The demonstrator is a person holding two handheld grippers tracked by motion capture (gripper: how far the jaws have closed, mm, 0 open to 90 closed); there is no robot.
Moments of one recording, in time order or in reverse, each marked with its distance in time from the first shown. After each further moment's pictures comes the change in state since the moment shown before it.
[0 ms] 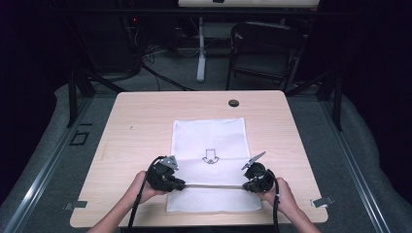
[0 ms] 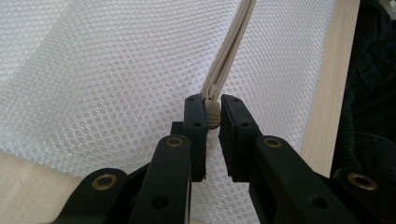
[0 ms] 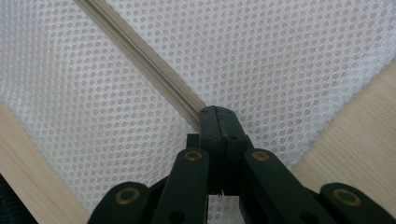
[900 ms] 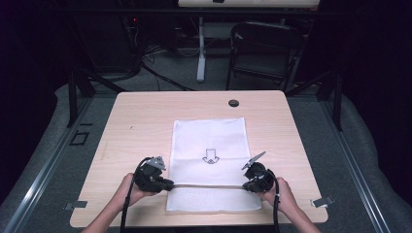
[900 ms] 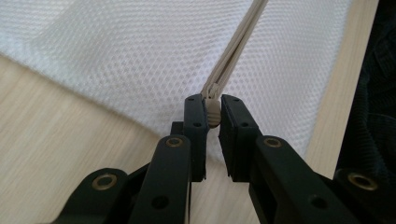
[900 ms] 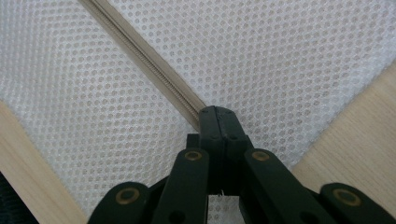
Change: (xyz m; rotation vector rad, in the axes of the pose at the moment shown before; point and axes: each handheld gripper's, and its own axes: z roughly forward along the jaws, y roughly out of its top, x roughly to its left) left arm 0.008 -0.029 -0.021 0.007 0.064 -0.075; right arm -0.001 0.000 0.000 0.003 0.003 -0.003
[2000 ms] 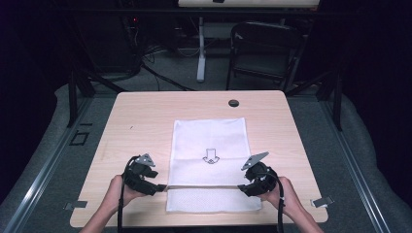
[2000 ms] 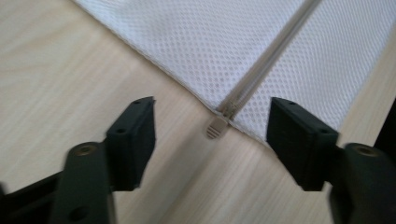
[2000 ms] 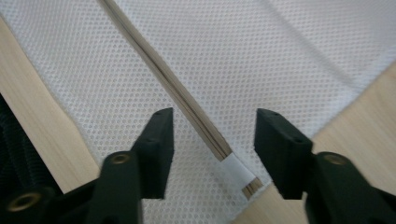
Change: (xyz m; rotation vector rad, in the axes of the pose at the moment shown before) left arm 0.002 -0.012 -0.026 -0.039 0.151 -0.116; right arm 0.023 0.004 -0.042 -0.150 -0.064 -0.123
